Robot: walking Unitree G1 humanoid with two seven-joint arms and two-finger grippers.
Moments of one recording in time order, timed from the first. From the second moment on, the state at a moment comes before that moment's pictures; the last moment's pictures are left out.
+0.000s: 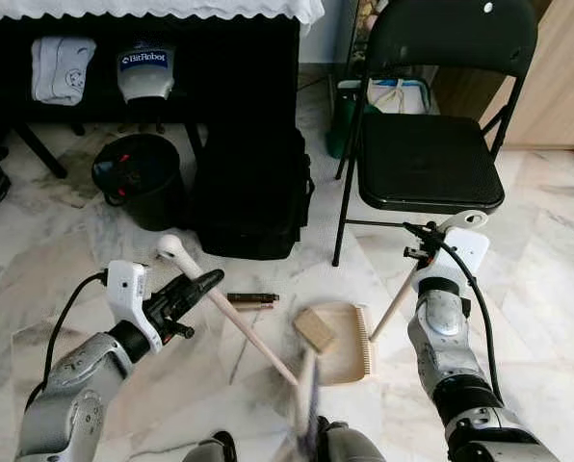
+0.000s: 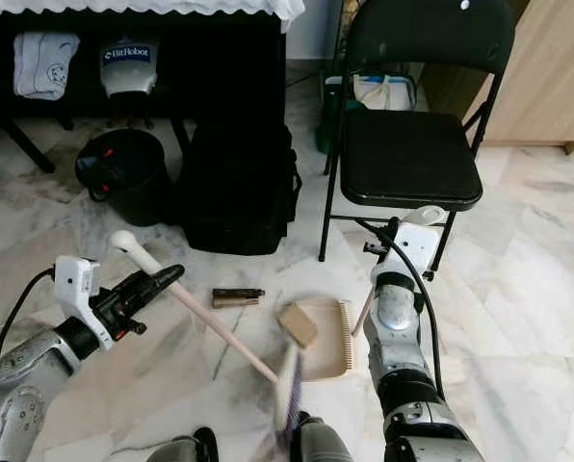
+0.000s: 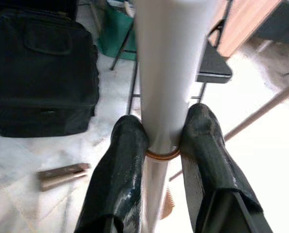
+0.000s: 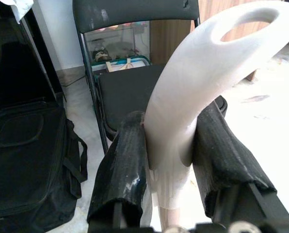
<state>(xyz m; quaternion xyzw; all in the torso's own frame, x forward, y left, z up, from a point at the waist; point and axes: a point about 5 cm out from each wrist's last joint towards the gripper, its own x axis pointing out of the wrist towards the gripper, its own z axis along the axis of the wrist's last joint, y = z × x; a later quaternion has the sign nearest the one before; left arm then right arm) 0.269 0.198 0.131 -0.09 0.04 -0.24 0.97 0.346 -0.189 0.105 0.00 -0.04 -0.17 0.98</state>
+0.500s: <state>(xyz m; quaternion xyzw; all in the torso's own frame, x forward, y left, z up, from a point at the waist) 0.283 0.224 0.143 -0.01 -0.01 -0.11 0.99 0.346 -0.189 0.103 0.00 -0.03 -0.17 0.99</state>
